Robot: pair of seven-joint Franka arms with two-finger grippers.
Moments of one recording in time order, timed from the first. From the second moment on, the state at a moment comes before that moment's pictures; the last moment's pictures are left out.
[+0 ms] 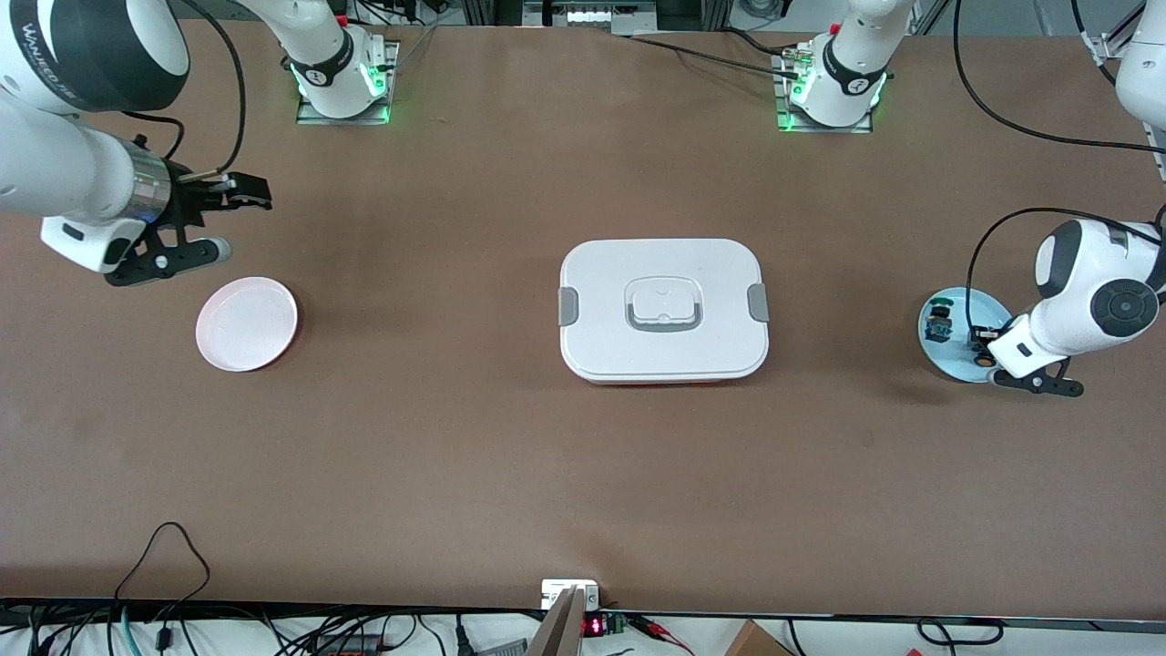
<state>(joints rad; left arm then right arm) 0.77 0.62 -0.50 -1.90 0.69 2.25 0.02 0.12 0.12 -0.01 -1.62 -0.04 1.44 -0.16</state>
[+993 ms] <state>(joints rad) 0.83 0.41 -0.77 -1.61 0.50 1.77 0.27 0.06 0.01 -0.13 -1.73 0.00 1.70 -0.08</state>
